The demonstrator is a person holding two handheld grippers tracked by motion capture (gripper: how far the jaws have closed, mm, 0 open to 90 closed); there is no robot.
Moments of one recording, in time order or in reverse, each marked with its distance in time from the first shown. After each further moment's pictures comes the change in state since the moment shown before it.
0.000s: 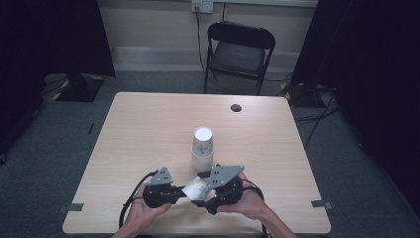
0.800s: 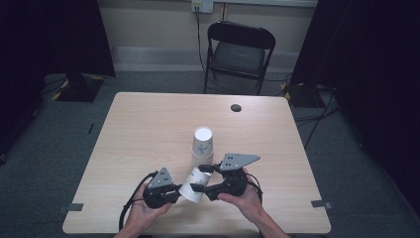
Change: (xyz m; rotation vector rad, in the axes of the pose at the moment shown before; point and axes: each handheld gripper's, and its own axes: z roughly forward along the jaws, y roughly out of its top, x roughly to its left) left arm -0.005 -0.001 0.001 -0.007 0.071 0.053; right arm -0.012 0.002 -0.015 -0.244 -0.019 0.326
